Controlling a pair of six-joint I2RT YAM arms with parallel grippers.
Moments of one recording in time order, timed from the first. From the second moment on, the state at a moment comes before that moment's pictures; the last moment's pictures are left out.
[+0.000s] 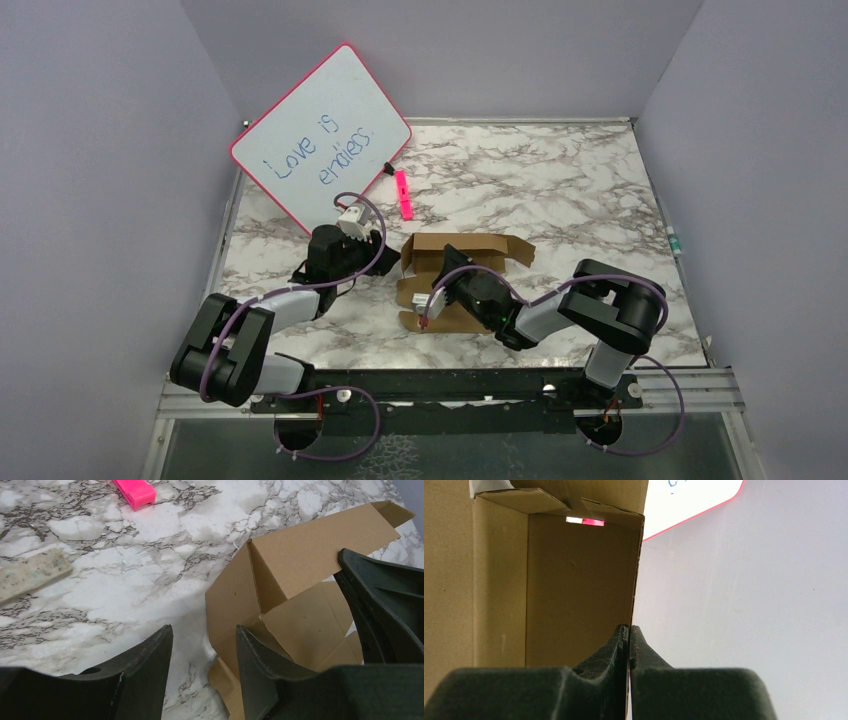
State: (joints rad) left arm -0.35 1.33 0.36 0.58 0.38 -0.35; right arm 1.04 1.74 0.45 1.11 0.35 -1.55
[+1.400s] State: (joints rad) left arm -0.59 1.40 0.29 0.81 0.05 -0.35; right arm 1.10 1.74 0.45 1.10 0.35 -1.50
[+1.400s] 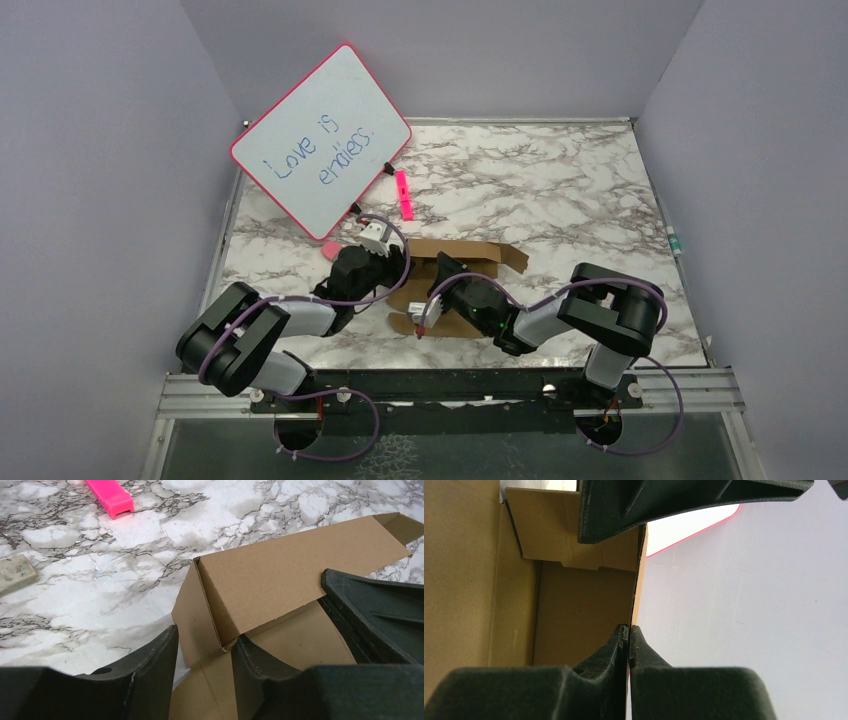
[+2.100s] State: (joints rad) left arm -0.77 1.58 0.25 1.12 -0.40 -0.35; right arm 1.10 1.71 0.47 1.02 0.32 -1.43
